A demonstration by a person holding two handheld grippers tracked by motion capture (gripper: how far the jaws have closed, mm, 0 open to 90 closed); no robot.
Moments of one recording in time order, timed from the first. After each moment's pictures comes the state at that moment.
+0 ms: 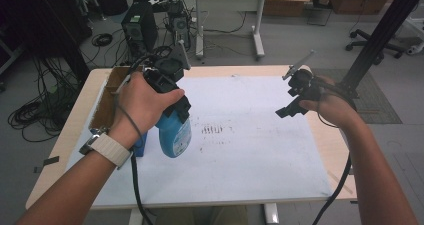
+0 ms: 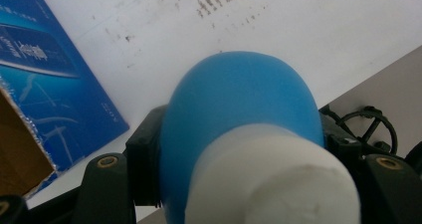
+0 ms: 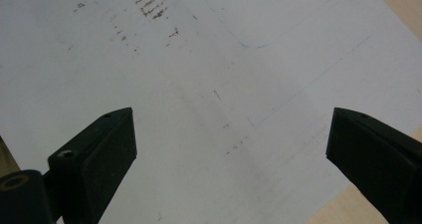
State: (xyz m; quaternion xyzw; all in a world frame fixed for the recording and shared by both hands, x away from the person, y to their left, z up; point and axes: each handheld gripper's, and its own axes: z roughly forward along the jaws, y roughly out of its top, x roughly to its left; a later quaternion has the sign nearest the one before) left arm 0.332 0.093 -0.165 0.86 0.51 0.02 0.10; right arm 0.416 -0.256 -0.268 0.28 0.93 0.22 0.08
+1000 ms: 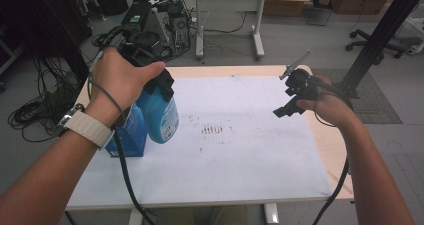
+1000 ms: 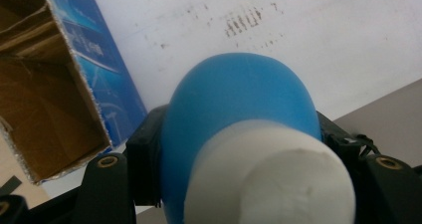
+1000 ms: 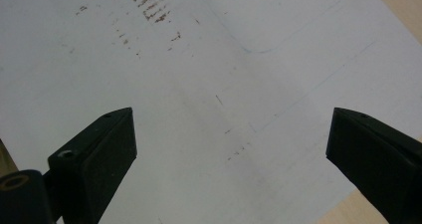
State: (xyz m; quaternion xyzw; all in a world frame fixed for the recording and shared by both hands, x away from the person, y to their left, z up) left arm 0.341 0.125 -0.121 0.82 0.56 0.04 0.12; right arm 0.418 -0.250 -0.269 0.27 0.93 0.22 0.08
